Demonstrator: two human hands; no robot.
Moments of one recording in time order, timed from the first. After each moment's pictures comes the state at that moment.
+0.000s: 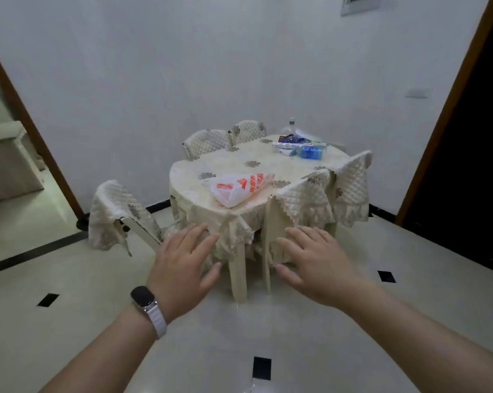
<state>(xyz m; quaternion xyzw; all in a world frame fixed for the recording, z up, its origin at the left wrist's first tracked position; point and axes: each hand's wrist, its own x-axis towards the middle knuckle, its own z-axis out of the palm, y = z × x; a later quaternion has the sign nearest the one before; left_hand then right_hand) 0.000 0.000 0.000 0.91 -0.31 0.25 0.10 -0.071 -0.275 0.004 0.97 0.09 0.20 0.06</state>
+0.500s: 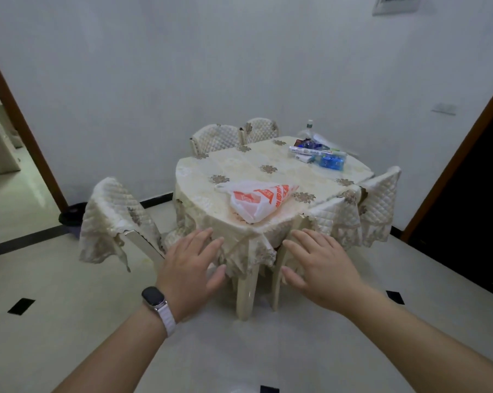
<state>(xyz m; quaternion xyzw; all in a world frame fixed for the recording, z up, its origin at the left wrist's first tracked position) 0.213 0.081 -0.041 0.91 -0.30 0.22 0.16 0.133 -0.189 -0.007 0.98 0.08 0.20 0.04</state>
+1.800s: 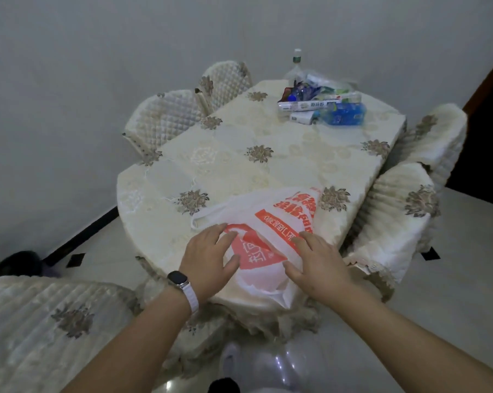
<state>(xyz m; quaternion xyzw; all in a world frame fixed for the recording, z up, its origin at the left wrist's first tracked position) 0.724 -0.079 -0.133 0.90 -0.42 0.03 0.14 0.581 -0.293 -0.148 0.98 -0.16 0.03 -0.12</state>
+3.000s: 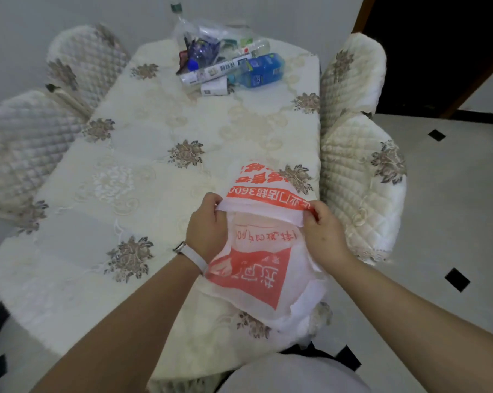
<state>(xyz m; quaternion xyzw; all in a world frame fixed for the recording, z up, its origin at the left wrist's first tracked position) 0.882 -0.253 -0.162 0.81 -0.40 -0.16 0.39 0.677 -0.356 -0.163 0.67 -0.52 0.25 -0.46</state>
